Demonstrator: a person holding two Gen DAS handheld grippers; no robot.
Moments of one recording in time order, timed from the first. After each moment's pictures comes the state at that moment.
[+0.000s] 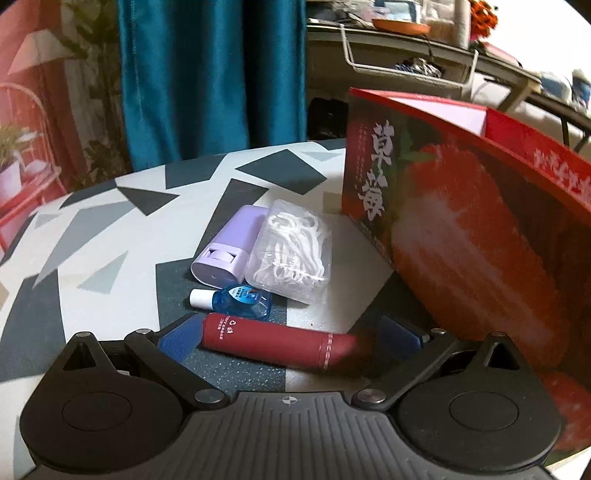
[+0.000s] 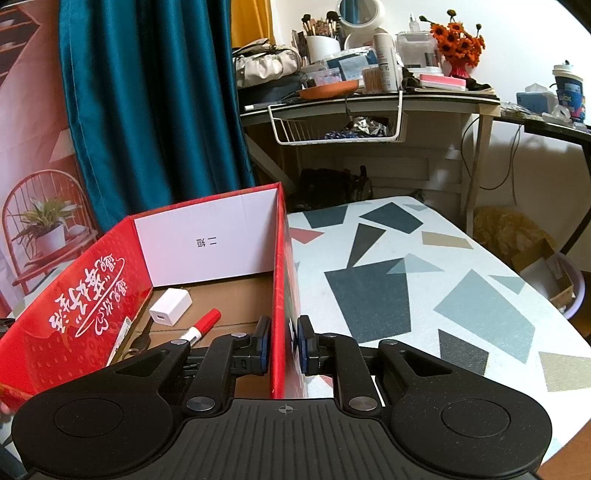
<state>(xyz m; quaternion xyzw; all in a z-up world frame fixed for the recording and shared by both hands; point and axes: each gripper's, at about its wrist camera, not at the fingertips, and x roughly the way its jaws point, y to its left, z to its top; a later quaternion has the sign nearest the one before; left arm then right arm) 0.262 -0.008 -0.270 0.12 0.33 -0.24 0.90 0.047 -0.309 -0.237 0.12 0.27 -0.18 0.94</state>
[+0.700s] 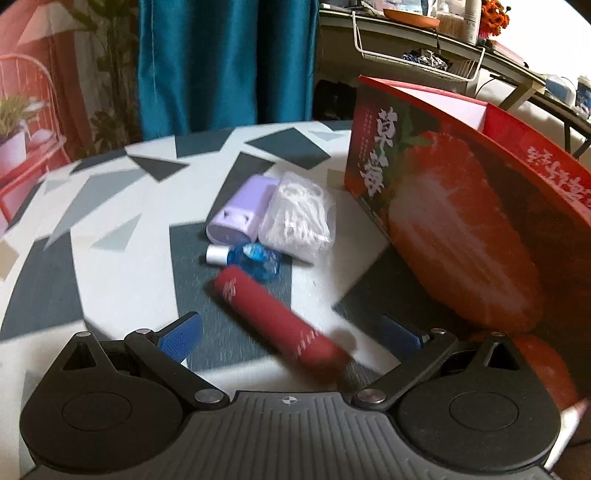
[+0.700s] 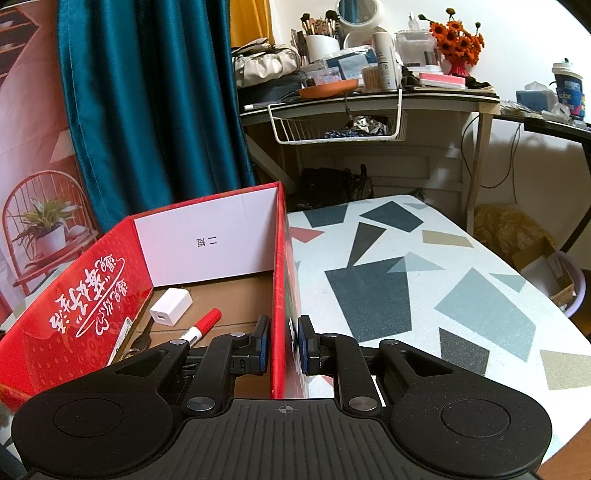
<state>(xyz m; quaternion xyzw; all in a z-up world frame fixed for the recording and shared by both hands) 0.242 0.013 -0.261 0.09 0.38 -0.24 0.89 0.048 -0.309 -0.237 0.12 0.27 -0.18 0.94</state>
